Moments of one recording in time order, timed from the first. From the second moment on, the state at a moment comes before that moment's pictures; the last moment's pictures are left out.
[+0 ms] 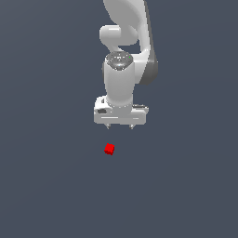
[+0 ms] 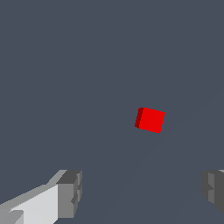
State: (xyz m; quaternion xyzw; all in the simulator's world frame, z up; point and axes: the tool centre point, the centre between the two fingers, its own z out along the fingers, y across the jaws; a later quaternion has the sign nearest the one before) arm 0.004 0.004 0.178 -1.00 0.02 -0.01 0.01
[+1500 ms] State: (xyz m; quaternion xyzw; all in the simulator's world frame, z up) arm 0.033 -0.044 0.032 -0.99 0.13 0.00 0.00
